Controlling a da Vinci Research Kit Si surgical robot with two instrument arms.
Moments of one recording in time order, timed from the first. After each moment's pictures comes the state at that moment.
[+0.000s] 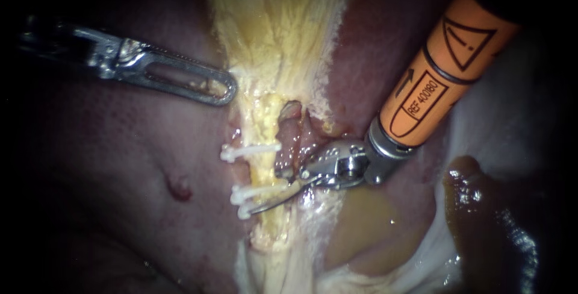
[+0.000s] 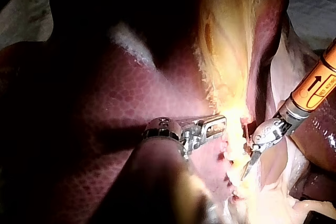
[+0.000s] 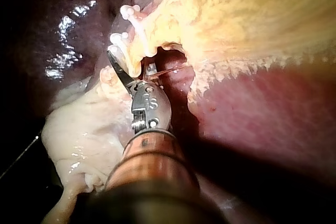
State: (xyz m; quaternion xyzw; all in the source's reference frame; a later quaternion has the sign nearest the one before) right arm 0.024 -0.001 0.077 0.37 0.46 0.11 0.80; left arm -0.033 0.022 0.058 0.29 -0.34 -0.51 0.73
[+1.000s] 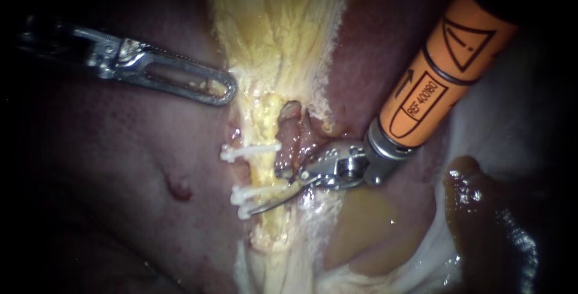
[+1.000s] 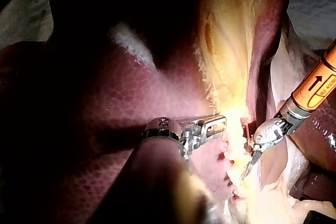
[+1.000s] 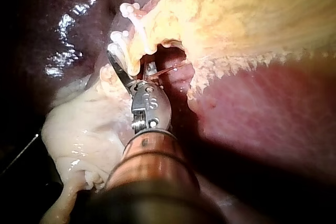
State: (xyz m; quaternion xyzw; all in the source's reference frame) right arm 0.024 -0.001 0.077 0.37 0.46 0.11 0.80; left arm -0.033 0.022 0.058 0.29 -0.34 -0.51 0.73
